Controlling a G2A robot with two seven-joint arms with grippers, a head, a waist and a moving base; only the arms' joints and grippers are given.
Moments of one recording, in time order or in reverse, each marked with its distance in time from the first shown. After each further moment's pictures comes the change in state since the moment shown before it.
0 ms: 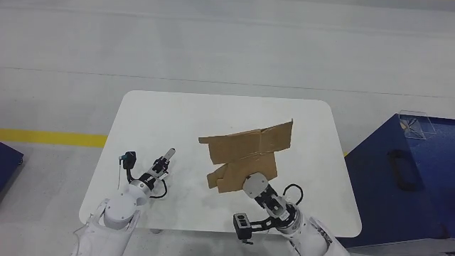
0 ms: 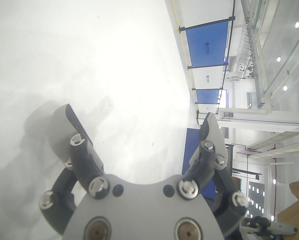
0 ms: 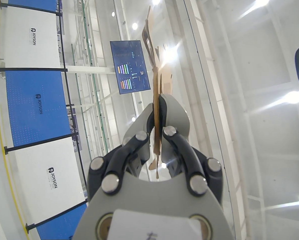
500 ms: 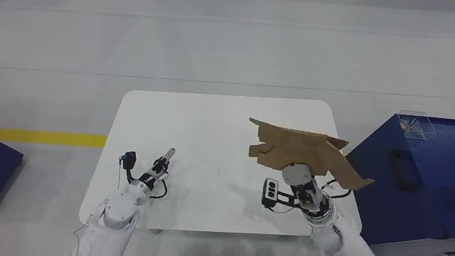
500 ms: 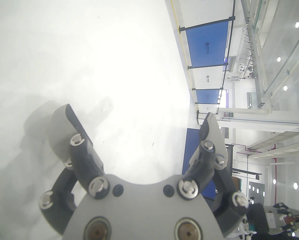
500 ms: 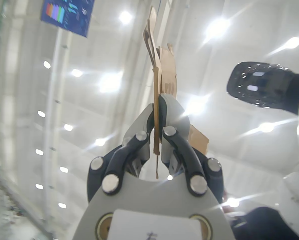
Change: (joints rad) left arm 0.000 0.000 0.000 0.000 0.000 0.000 0.000; right arm -0.066 -0.053 0.172 -0.041 -0.666 0.004 0.587
